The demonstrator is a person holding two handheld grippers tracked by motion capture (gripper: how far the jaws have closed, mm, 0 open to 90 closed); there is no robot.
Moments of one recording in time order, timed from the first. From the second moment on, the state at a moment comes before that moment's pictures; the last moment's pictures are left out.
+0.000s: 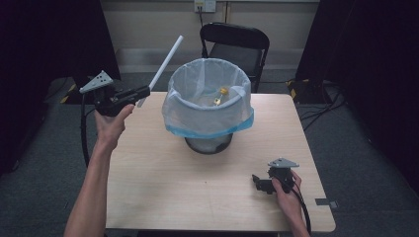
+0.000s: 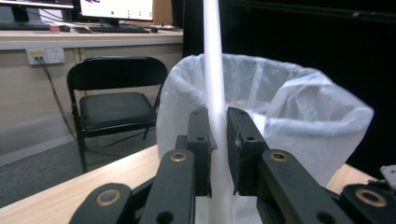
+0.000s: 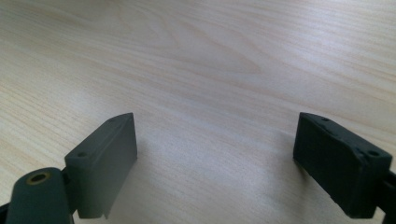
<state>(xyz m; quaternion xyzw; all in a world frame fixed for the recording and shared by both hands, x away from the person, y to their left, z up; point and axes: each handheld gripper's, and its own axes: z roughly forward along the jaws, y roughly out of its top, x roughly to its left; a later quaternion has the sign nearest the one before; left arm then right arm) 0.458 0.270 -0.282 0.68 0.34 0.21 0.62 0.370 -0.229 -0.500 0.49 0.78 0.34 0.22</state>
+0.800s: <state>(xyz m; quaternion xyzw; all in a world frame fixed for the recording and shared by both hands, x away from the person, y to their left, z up) 0.466 0.227 -0.249 0.70 0.28 0.19 0.63 0.370 -0.229 -0.500 0.49 0.78 0.34 0.22</state>
